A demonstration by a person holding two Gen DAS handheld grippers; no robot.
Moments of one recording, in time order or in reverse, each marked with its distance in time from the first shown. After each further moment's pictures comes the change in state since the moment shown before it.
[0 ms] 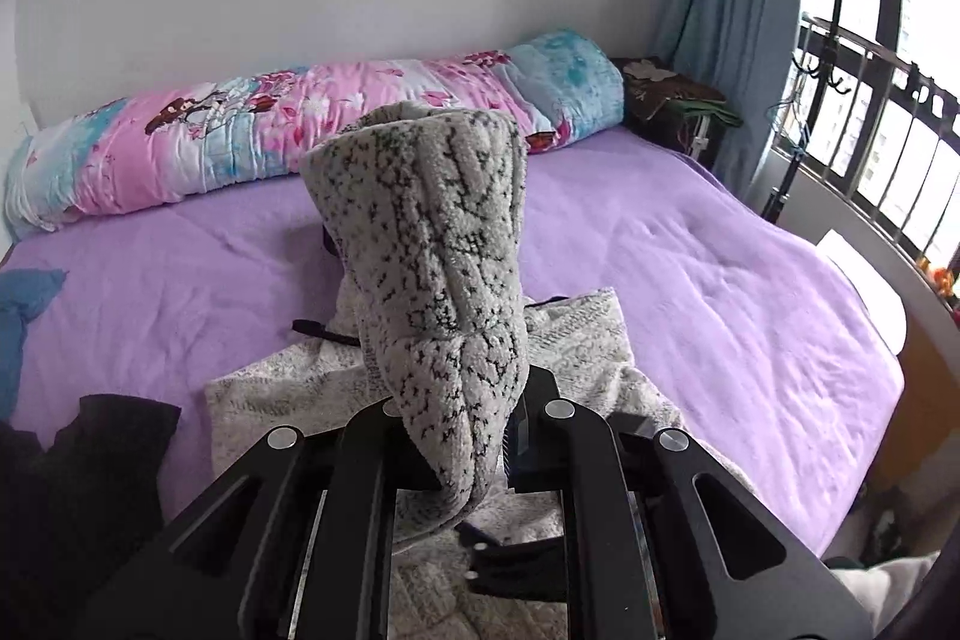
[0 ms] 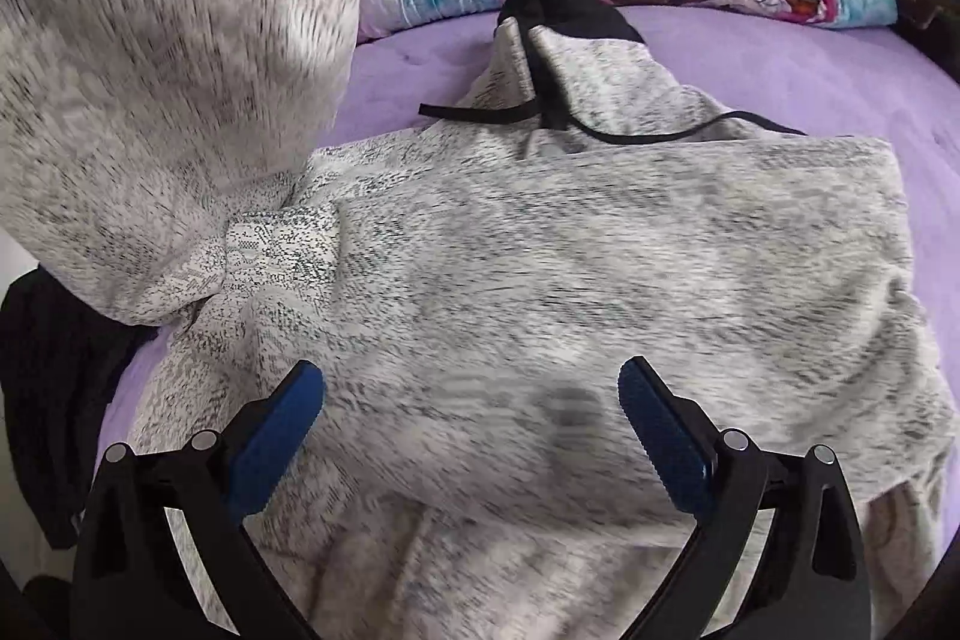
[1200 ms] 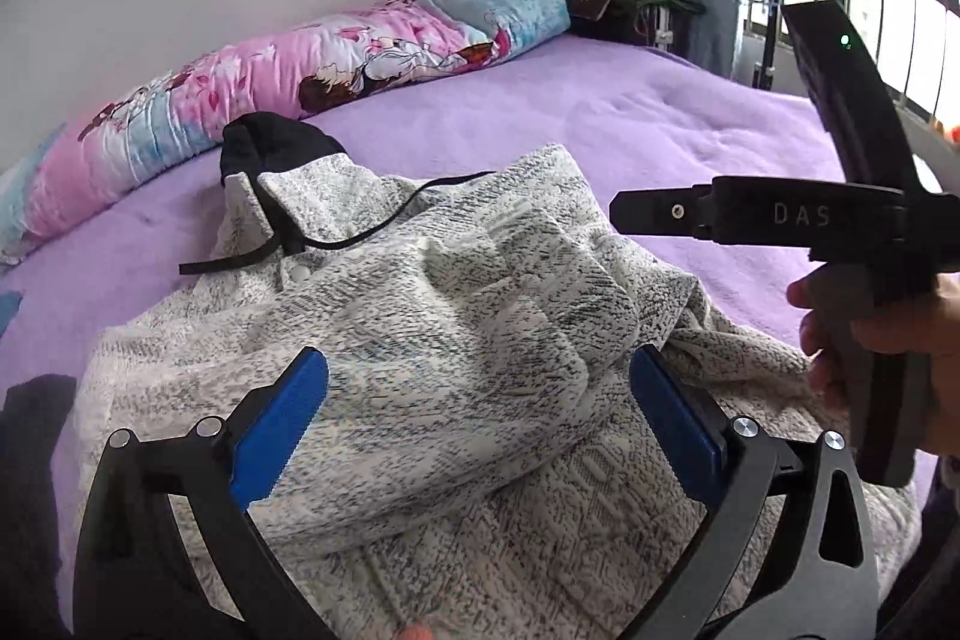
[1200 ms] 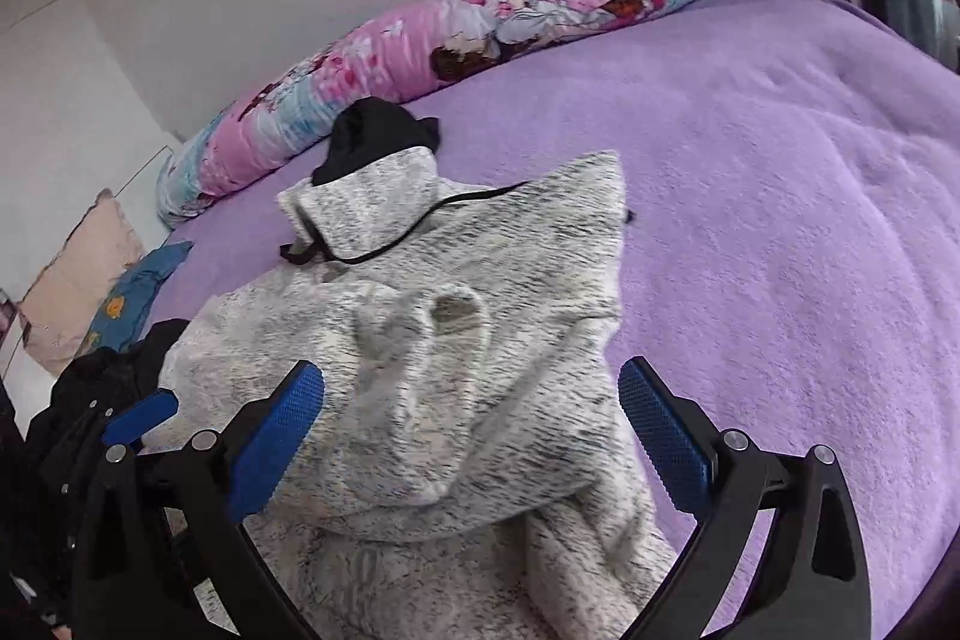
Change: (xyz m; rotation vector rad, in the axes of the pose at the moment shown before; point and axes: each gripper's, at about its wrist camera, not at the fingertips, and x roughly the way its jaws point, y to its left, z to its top) left arm 0.116 -0.085 -0.127 0.171 0.038 0.023; right arm -0.082 -0.150 0.003 0.236 -0.169 -0.006
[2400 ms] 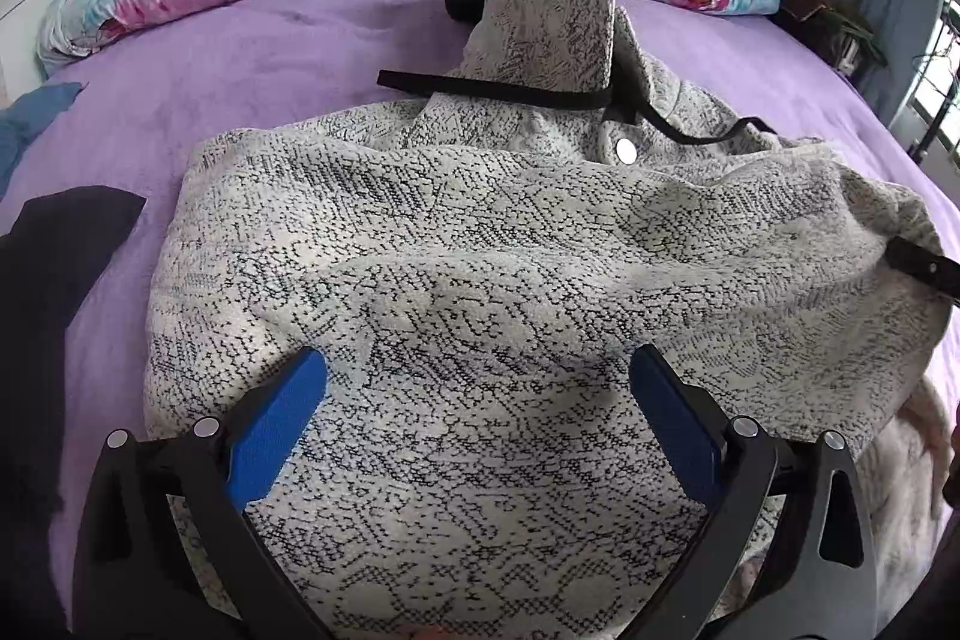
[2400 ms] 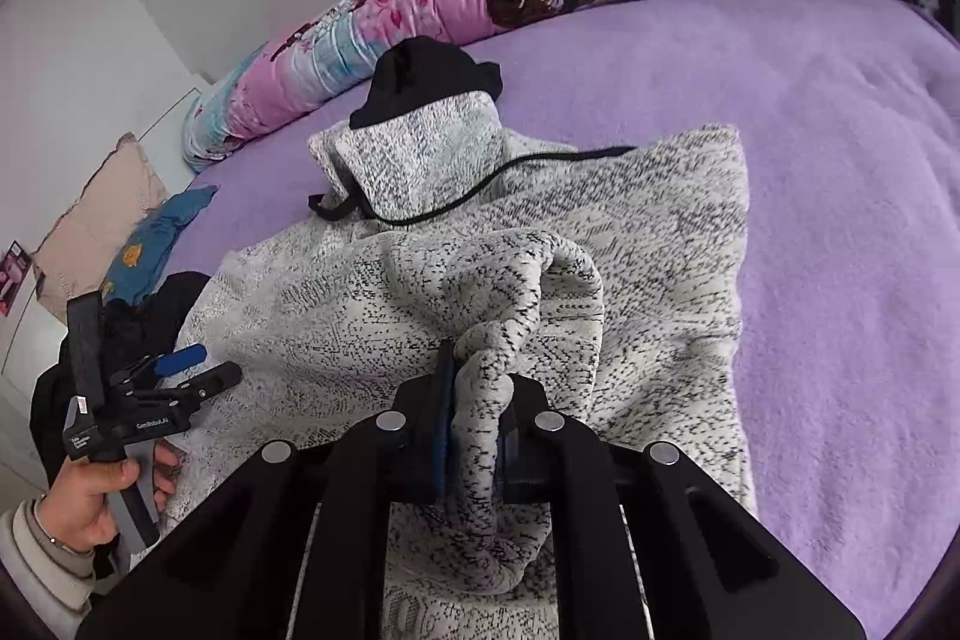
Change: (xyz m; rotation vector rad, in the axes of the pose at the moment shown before) left arm 0.072 0.184 -0.059 -0.345 0.228 0.142; right arm 0.043 0.026 0.009 -0.052 0.107 0.027
